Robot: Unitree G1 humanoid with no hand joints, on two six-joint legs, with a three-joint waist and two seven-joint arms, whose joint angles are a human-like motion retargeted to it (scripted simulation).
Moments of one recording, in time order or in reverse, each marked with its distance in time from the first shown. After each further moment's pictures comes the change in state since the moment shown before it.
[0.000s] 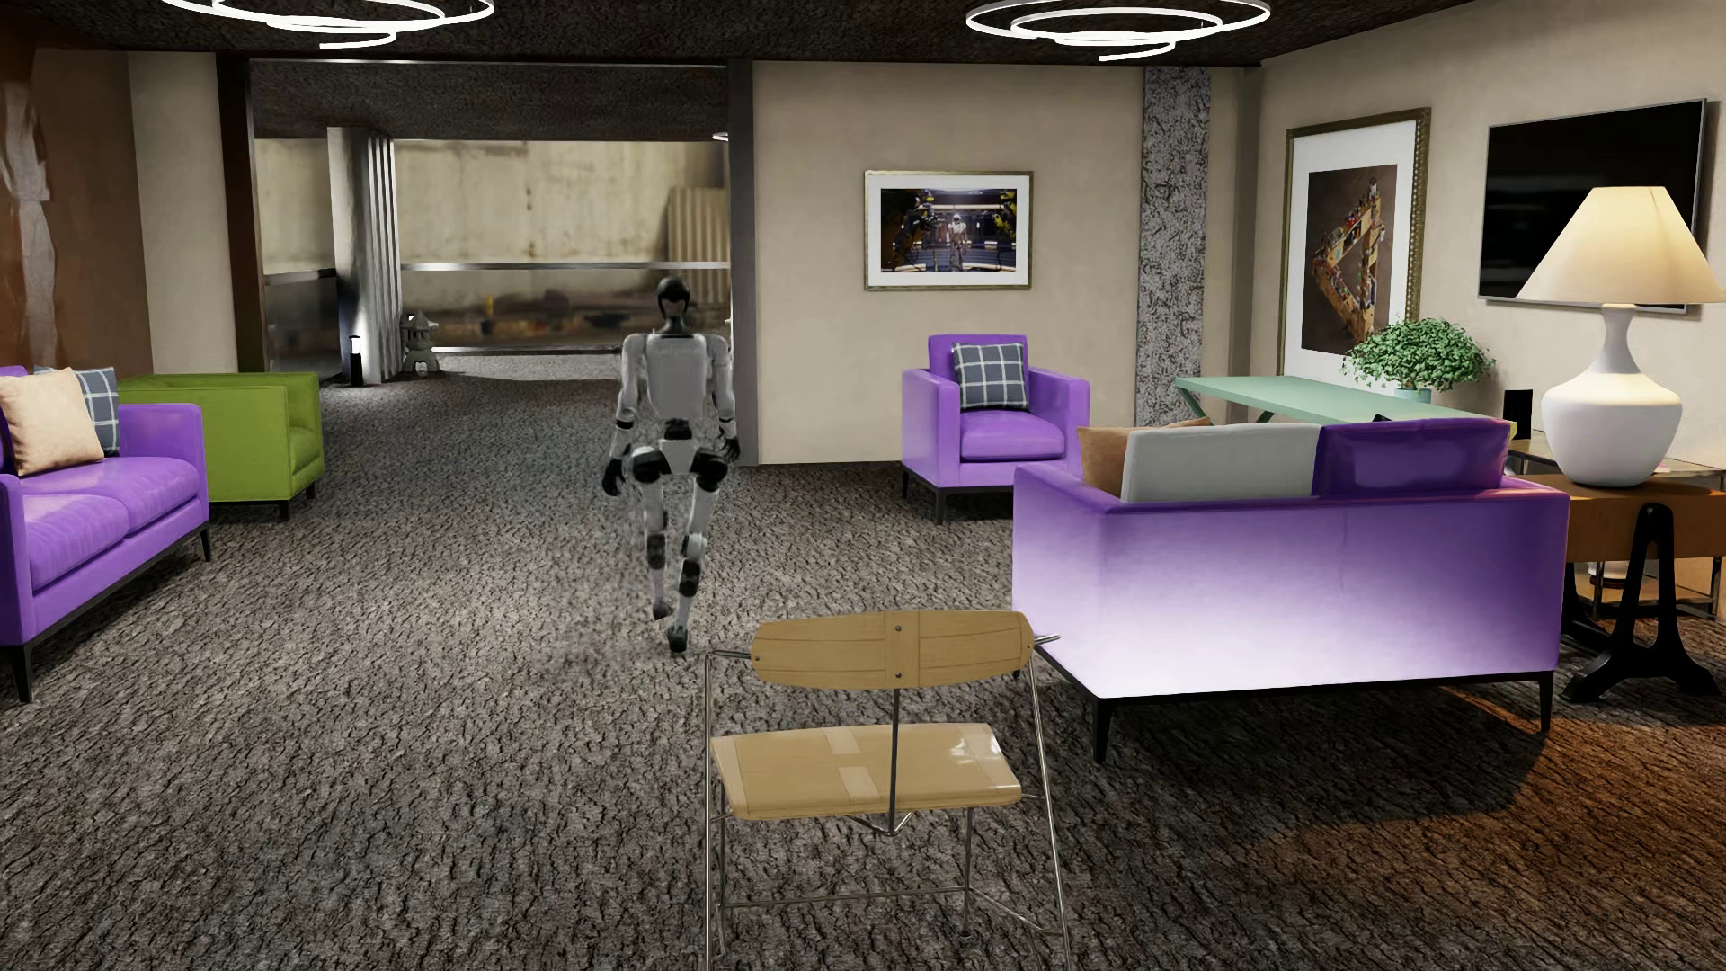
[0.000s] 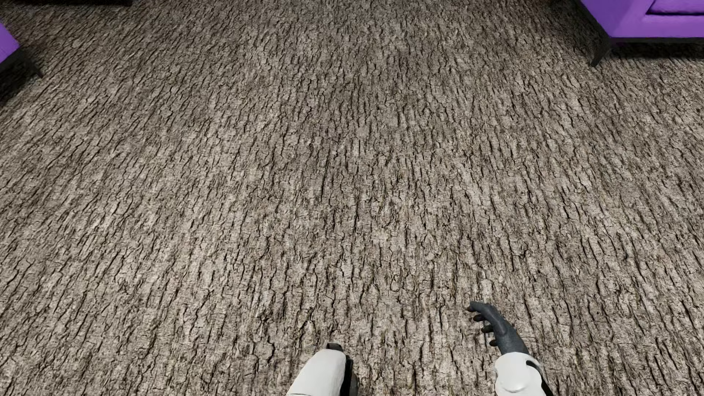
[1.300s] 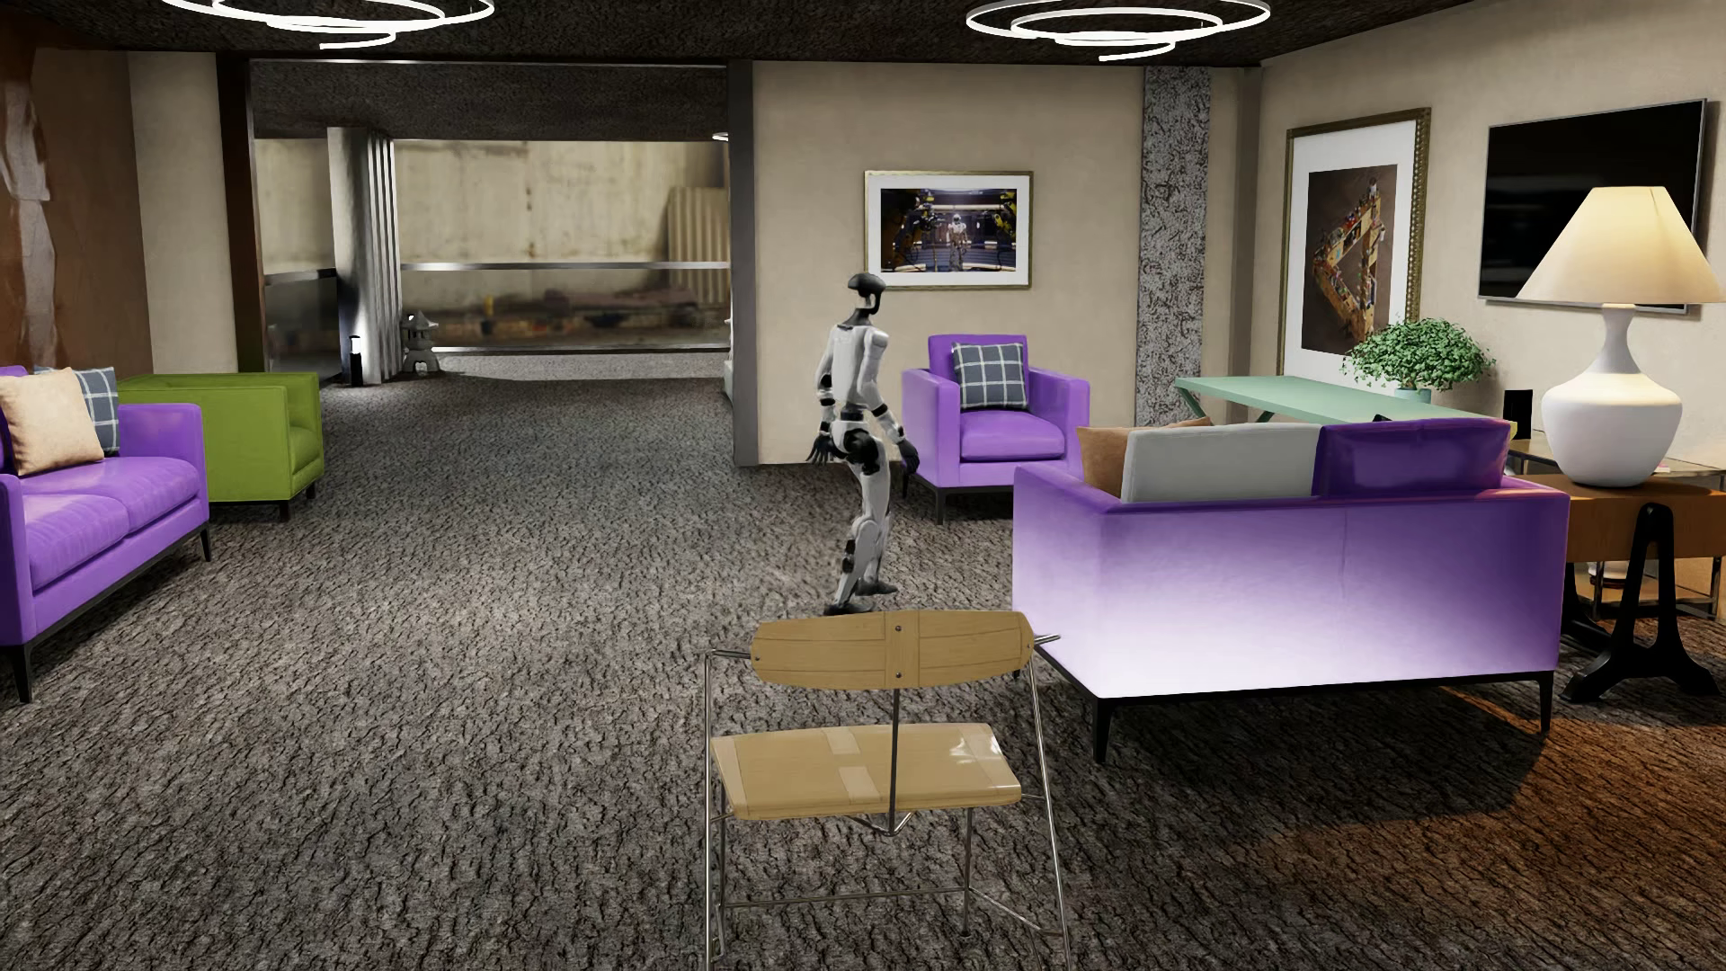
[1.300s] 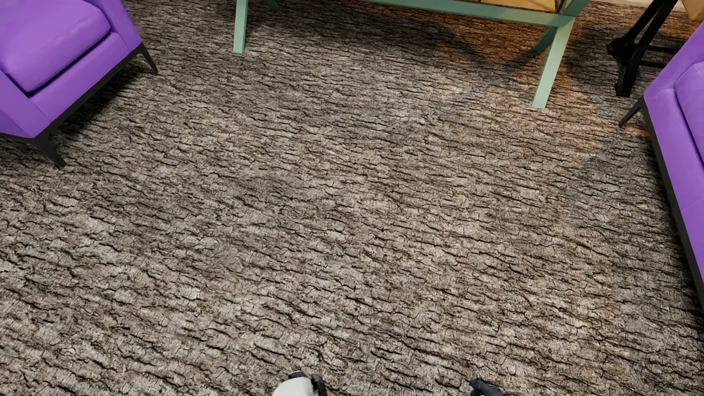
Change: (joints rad) body 0.131 0.077 -0.056 0.265 -0.099 0.036 0.165 0.113 -0.028 -0.274 -0.017 -0.160 0.120 -0.030 -0.007 0.063 0.065 0.195 0.098 -0.218 -0.086 0.326 0.218 -0.058 -0.199 0.066 -0.004 -0.133 0.029
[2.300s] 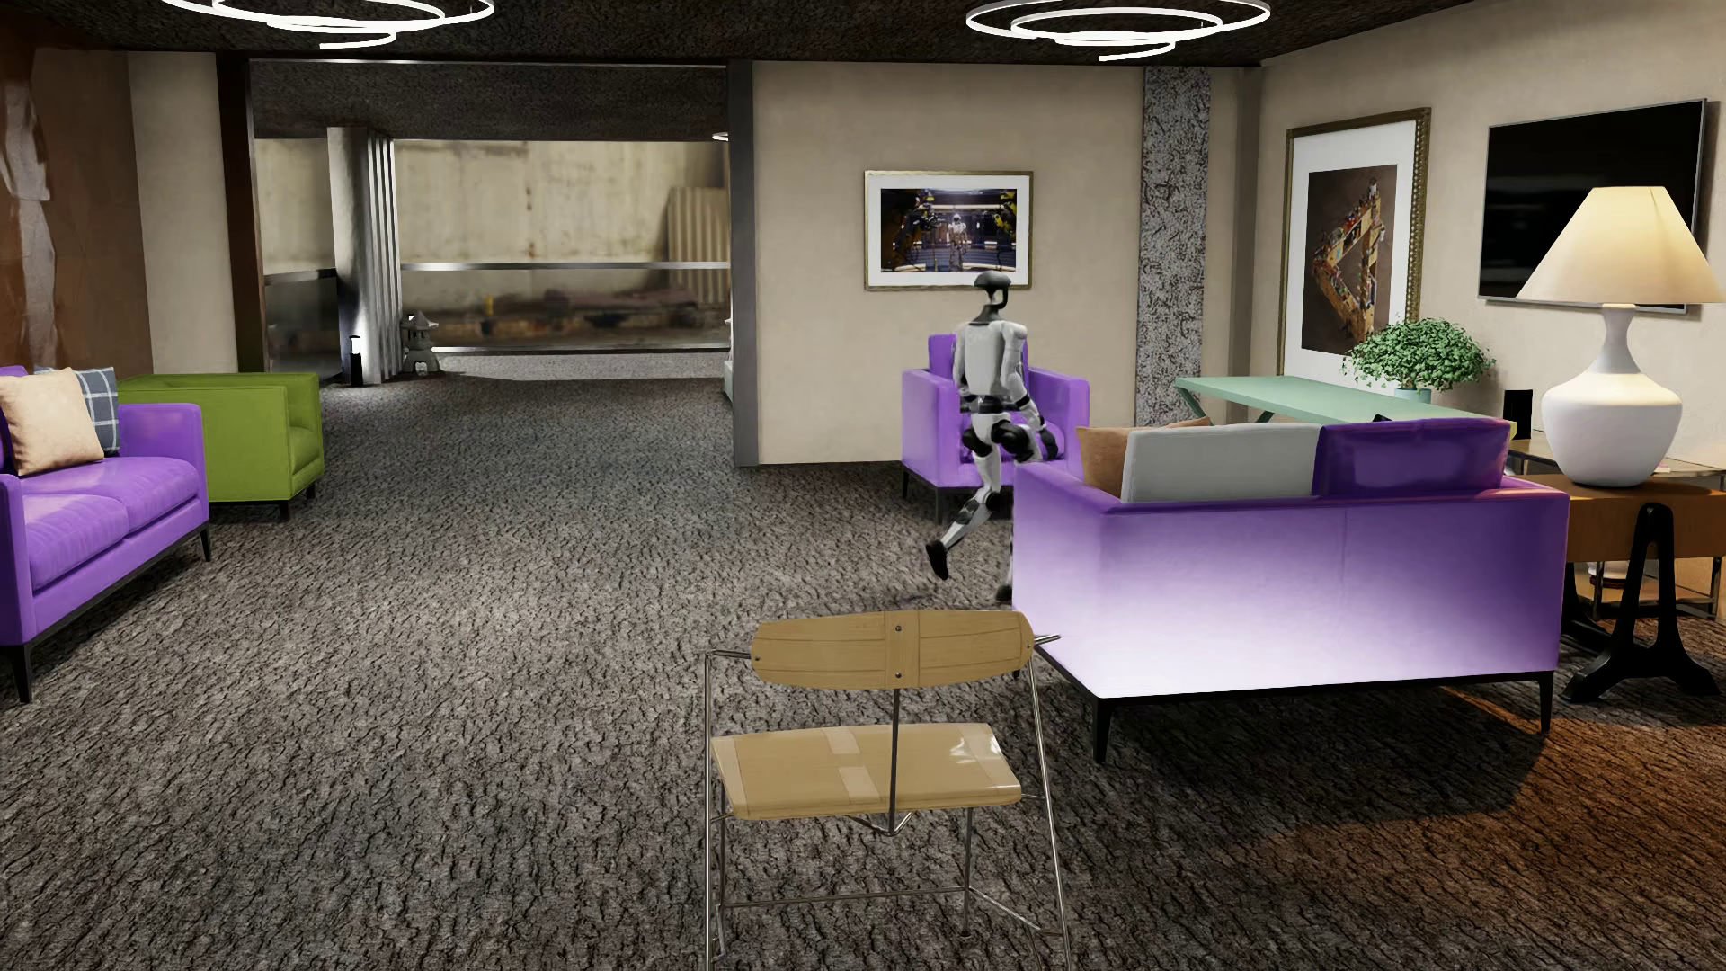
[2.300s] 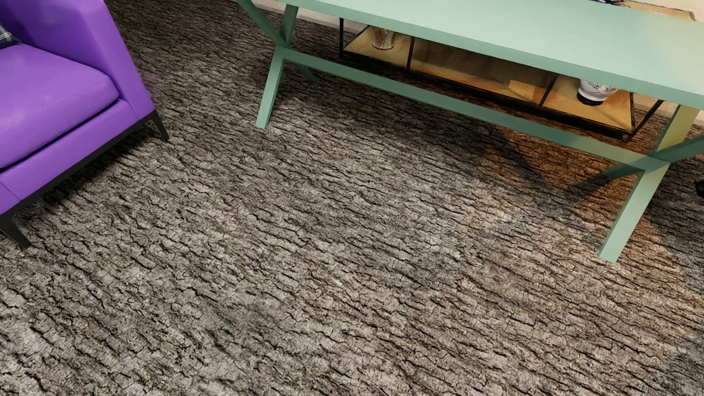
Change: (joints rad) body 0.225 -0.103 -0.051 0.062 -0.150 -0.044 -0.193 -0.341 0.025 0.704 0.048 -0.219 0.002 0.111 0.144 -0.015 0.055 -0.017 -0.053 -0.030 -0.060 -0.067 0.062 0.005 0.071 0.010 0.092 0.130 -0.024
